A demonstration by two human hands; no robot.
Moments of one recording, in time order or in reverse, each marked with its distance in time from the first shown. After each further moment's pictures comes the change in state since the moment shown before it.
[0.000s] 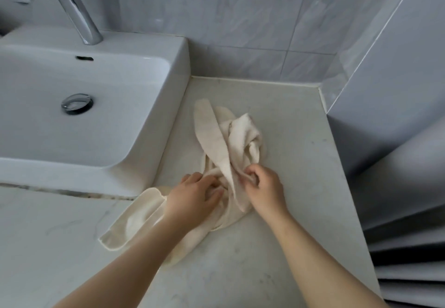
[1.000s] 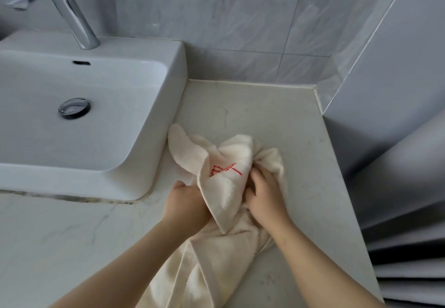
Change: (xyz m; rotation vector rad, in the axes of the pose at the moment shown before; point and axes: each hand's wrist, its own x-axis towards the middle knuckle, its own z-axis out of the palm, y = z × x) left_hand -0.011 0.002 -0.007 0.502 -0.068 0.289; right_hand -0.009 -0.003 -0.004 -0.027 -0.109 -0.065
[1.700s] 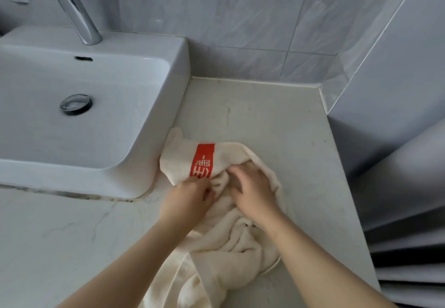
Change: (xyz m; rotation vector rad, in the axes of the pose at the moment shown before) left_hand 0.011 -0.005 0.003 -0.398 0.199 -0.260; right_hand 0.014 -0.010 0.013 -0.056 -0.142 -0.069
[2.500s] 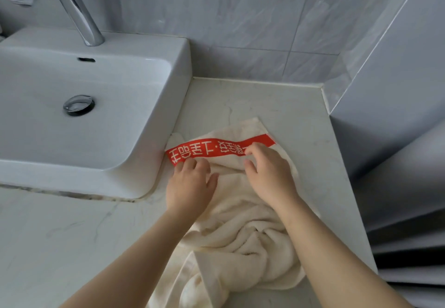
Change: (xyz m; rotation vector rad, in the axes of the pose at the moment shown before) left_hand 0.017 0.010 -0.004 0.001 0.107 -0.163; right_hand 0.013 -0.016 -0.044 -0.256 0.141 -0.031
